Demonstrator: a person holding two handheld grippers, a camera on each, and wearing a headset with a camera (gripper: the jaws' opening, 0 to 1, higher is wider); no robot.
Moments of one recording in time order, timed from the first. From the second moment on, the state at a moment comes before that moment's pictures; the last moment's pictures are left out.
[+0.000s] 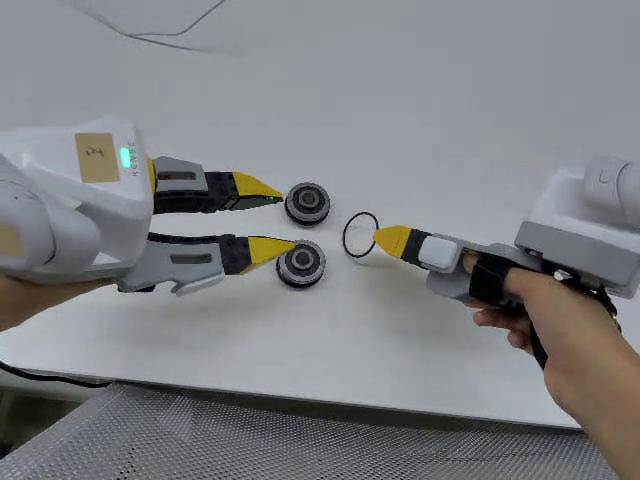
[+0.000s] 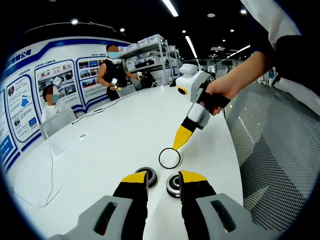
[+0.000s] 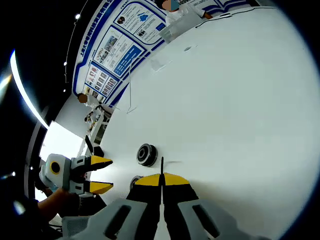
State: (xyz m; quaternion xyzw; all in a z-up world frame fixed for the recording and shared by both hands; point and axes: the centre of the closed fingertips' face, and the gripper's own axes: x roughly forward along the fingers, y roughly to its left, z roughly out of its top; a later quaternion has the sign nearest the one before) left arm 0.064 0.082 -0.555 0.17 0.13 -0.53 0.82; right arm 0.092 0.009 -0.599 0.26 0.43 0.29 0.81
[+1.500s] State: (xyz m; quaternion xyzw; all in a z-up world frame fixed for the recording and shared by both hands) left arm 0.059 0.064 -0.588 0.21 0.16 -0.56 0.78; right arm 0.076 0.020 -0.582 0.21 0.38 0.34 0.84
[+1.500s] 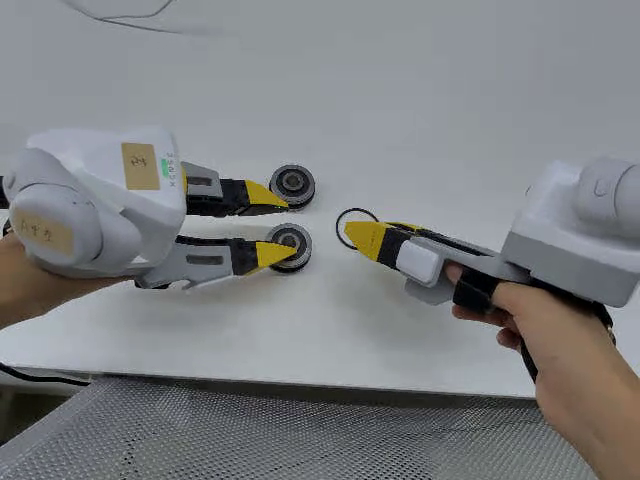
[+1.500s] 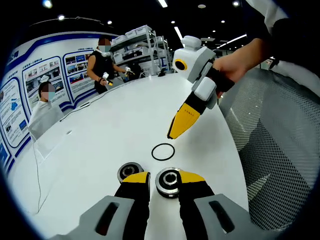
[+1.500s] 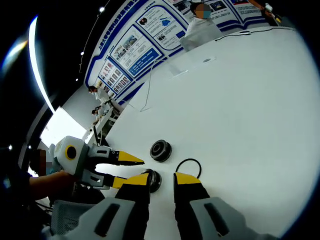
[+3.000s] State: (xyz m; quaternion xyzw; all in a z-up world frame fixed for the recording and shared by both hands) left arm 0.052 0.065 -0.597 0.19 0.20 -0.58 0.77; right arm 0.065 0.040 -0.581 0.23 0.38 0.36 0.82
